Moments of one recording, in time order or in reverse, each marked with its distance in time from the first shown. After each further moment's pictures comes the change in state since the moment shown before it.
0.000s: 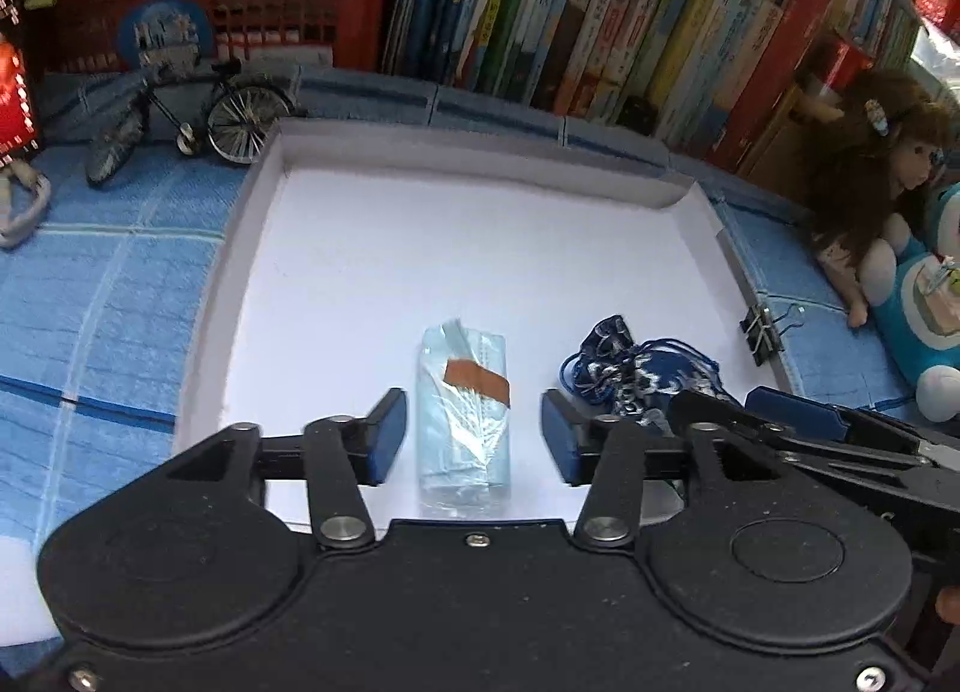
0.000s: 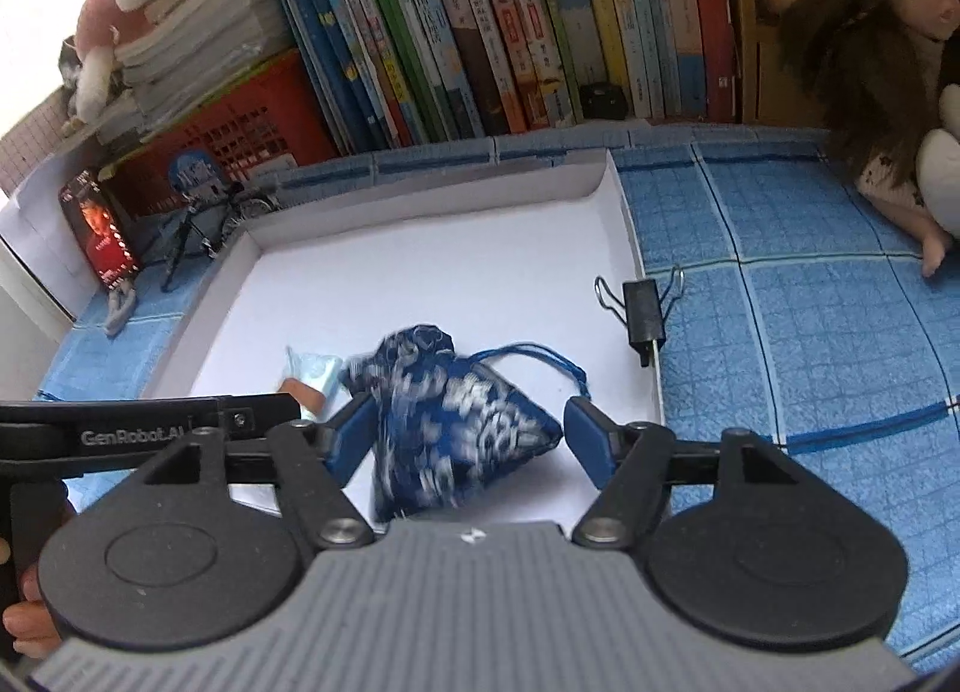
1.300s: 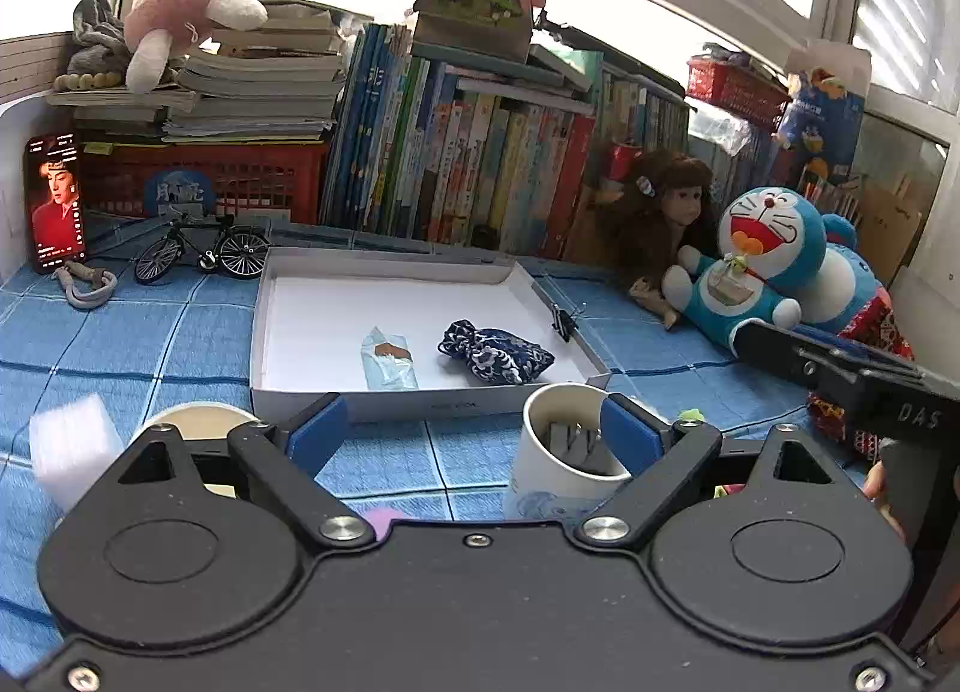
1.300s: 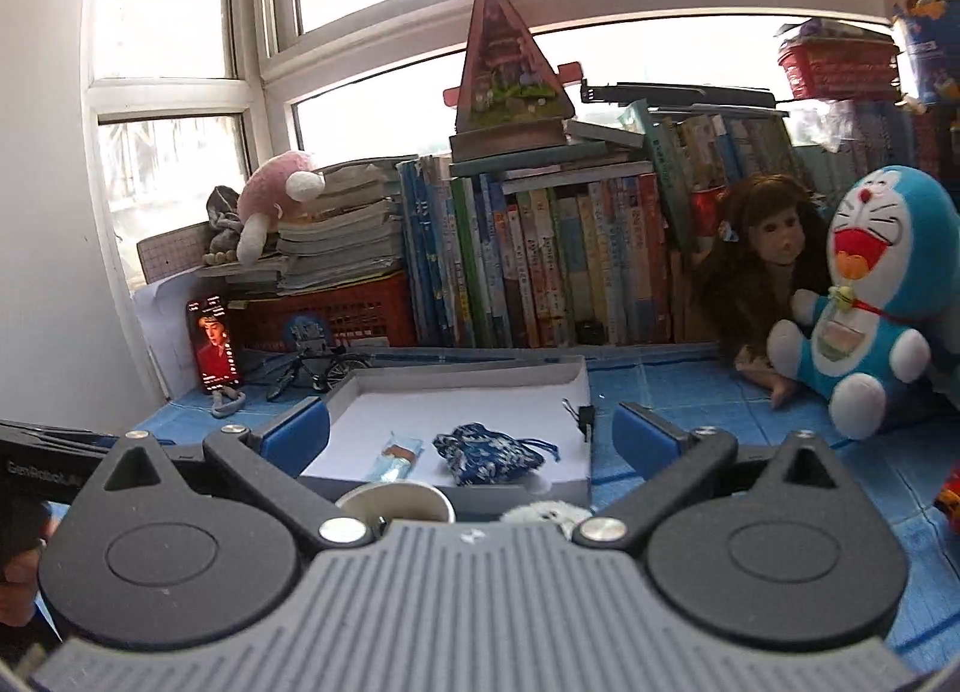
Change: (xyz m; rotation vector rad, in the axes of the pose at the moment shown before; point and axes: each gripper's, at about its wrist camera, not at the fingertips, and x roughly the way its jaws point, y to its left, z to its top) left arm -0.190 0.007 -0.159 0.154 -0.398 -0.189; right arm -0.196 0.025 -0.122 -0.158 -0.522 -0.023
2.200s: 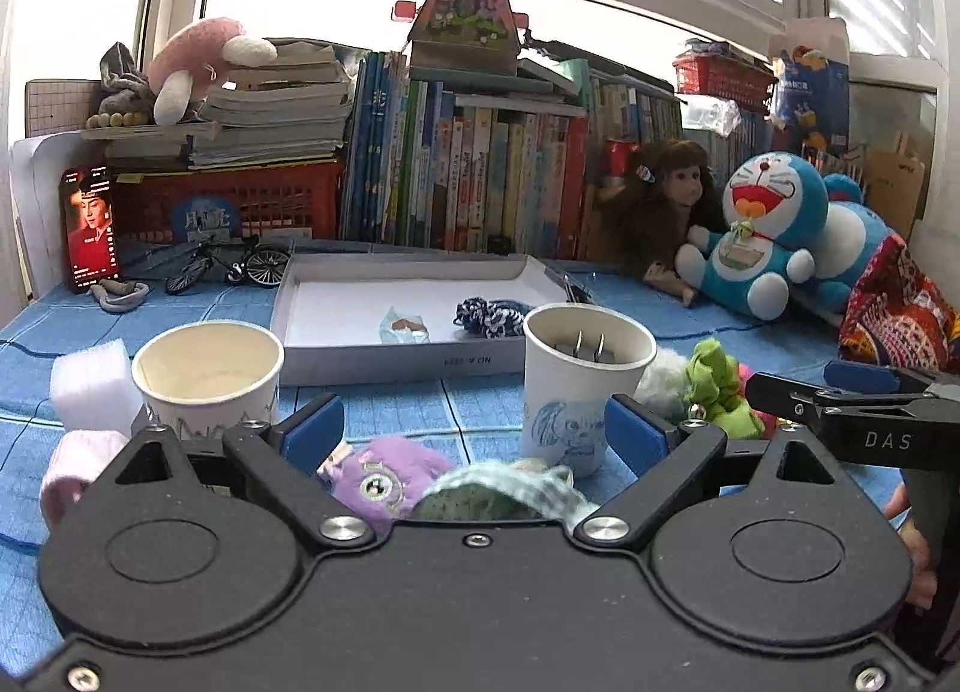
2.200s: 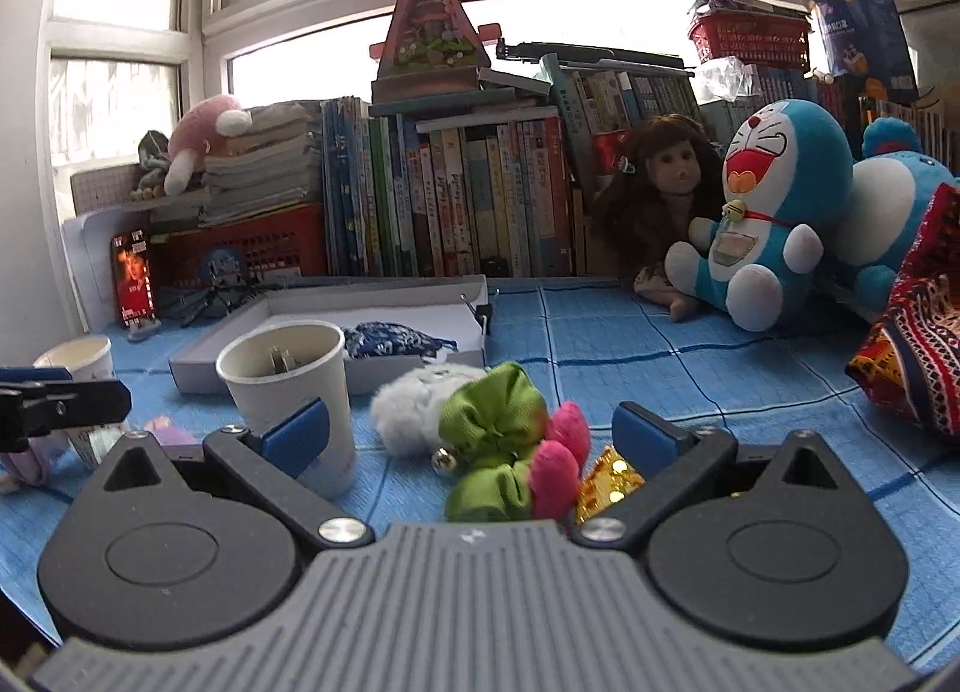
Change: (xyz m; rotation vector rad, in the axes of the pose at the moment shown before) left arm -0.012 -0.022 -0.086 0.107 -0.123 0.080; right arm -0.021 -0.010 -0.083 -0.042 0.015 -0.181
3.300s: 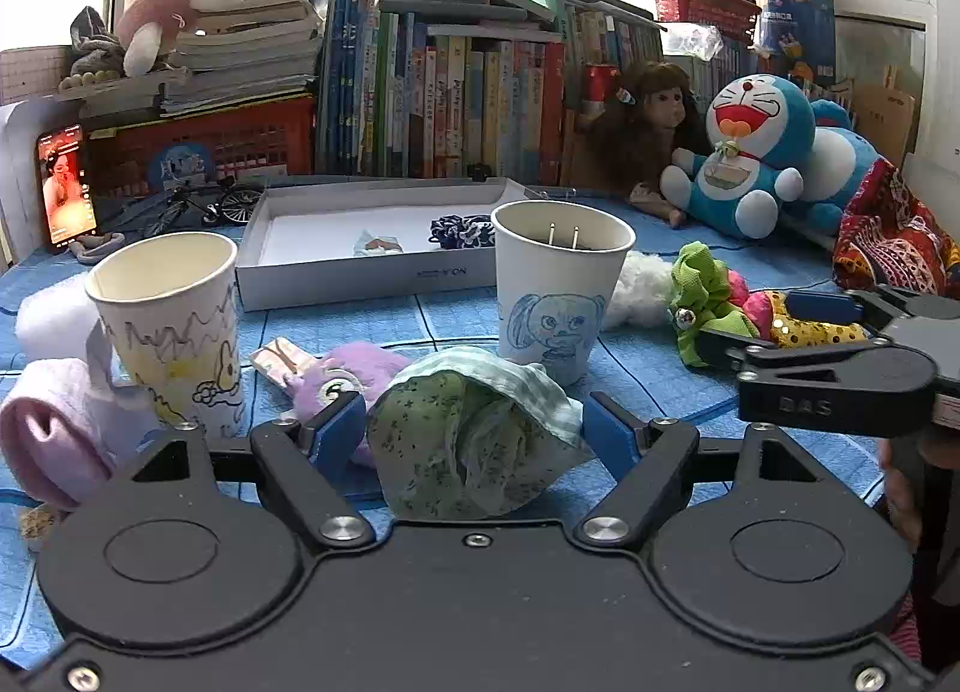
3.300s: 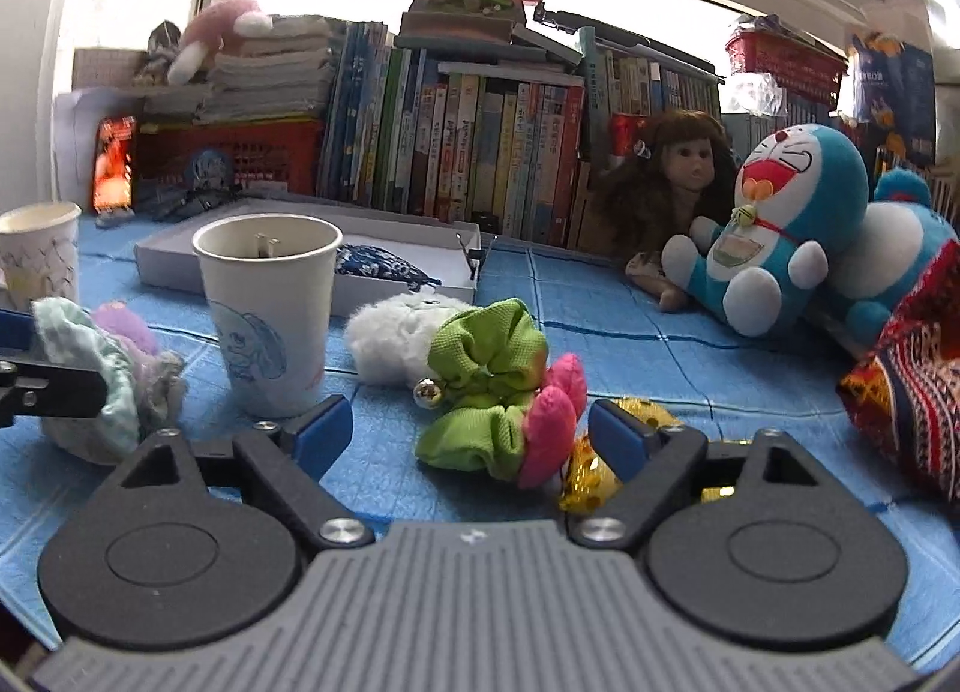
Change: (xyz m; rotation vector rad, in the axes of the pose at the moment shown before) left arm 0.014 -0.014 -0.032 0.045 0.110 -0.024; right arm 0.028 0.021 -0.017 -0.196 0.080 -0.087
